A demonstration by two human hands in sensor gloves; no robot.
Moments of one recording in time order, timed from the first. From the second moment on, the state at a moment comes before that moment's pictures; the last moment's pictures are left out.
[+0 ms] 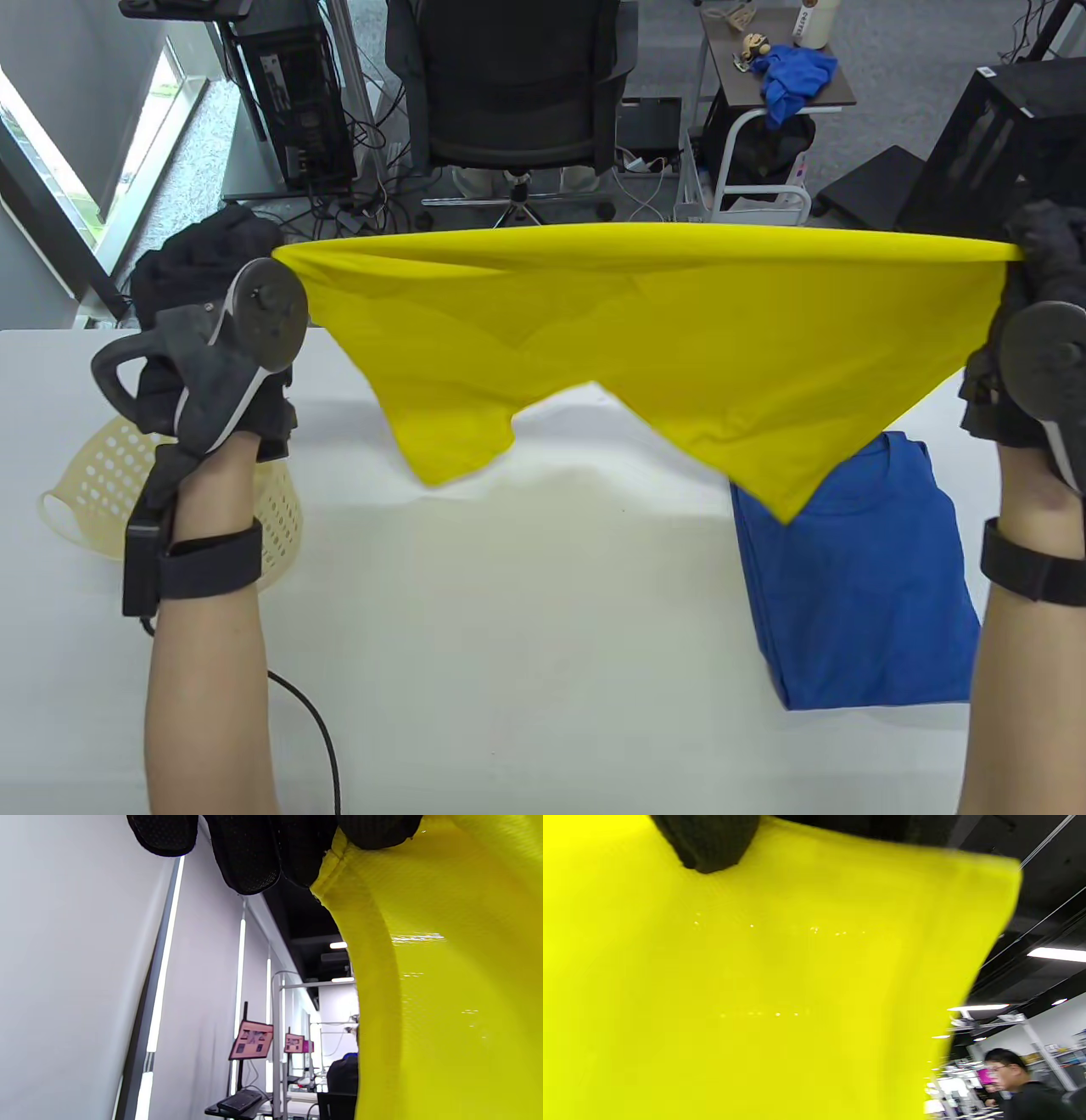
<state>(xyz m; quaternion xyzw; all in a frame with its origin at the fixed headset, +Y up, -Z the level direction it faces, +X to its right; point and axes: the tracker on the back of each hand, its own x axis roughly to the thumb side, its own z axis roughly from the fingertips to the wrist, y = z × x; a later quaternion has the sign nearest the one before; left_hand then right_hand) -0.250 -0.399 -0.339 0.32 0.12 -0.04 0.94 0.318 -0.399 -0.298 -0.14 -0.50 0.85 0.05</state>
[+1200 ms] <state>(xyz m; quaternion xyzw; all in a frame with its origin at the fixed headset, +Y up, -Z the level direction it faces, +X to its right) -0.282 -0.743 -0.309 -0.15 0.07 -0.16 0.97 0.239 -0.704 -0.287 0.10 0.03 0.99 -0.05</state>
